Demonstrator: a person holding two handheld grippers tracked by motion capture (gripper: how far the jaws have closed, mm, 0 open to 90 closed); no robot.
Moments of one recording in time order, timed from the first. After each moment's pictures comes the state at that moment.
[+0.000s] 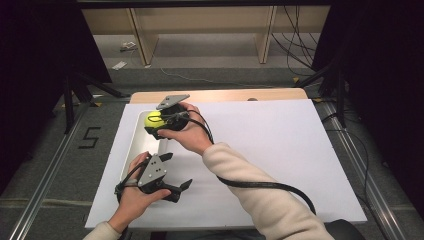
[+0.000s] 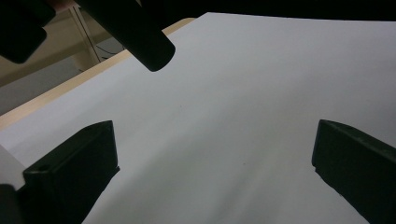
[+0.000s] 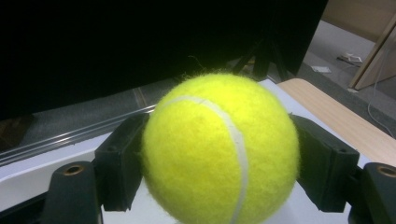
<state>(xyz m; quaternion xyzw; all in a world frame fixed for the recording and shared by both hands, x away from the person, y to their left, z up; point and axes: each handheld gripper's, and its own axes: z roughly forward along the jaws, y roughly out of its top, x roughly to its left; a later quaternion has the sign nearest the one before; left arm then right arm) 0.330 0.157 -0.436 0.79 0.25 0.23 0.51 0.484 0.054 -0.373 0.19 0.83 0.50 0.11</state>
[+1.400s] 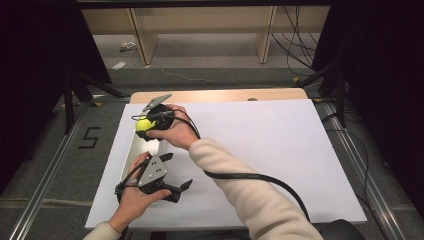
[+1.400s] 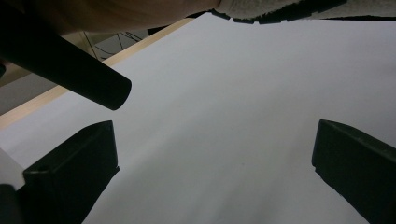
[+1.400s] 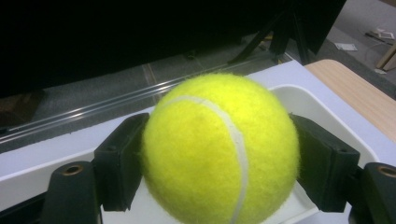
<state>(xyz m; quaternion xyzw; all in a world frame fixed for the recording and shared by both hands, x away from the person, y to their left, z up) 0.330 0.157 -0.435 0.79 0.25 0.23 0.51 0.501 0.095 -0.391 0.18 0.87 0.46 0.08</state>
